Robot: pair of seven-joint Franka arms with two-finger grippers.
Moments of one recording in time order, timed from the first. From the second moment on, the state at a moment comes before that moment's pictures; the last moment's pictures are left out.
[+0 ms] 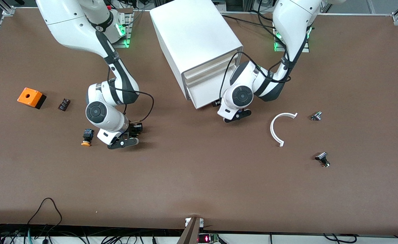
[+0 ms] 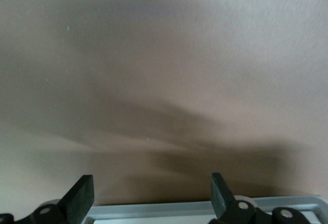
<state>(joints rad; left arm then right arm) -0.51 0.58 -0.15 -1.81 -0.27 2.08 -0.83 0.34 0.61 -0.03 -1.82 0.09 2.39 0.05</state>
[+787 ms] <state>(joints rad) -0.51 0.59 -0.21 -1.84 -0.36 2.03 -0.76 0.29 0.37 -0.08 -1.72 0.09 2.28 0.04</state>
